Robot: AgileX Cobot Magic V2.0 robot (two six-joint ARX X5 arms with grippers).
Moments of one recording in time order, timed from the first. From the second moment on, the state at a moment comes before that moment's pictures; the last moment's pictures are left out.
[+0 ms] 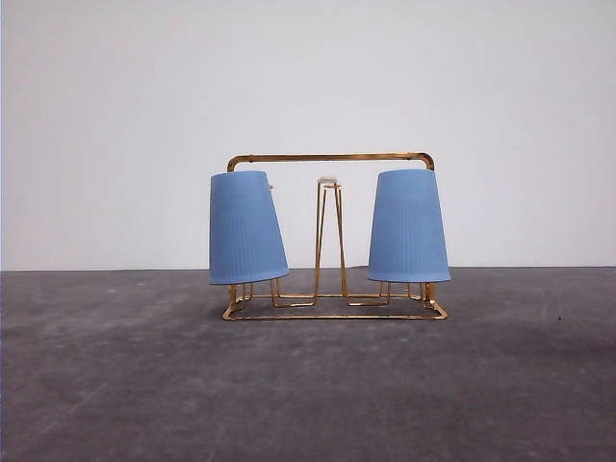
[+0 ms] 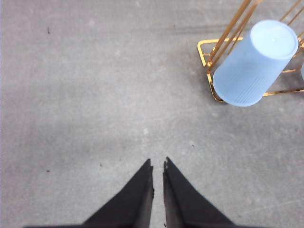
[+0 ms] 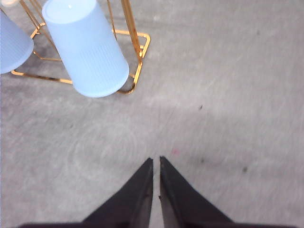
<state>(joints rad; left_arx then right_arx) -0.11 1.00 1.09 -0.86 0.13 -0.02 0.16 0.79 0.73 -0.61 -0.16 0.08</state>
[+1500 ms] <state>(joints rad) 0.00 0.00 0.03 -0.18 0.07 -0.11 0.16 0.79 0.73 -0.50 -0.16 0.09</state>
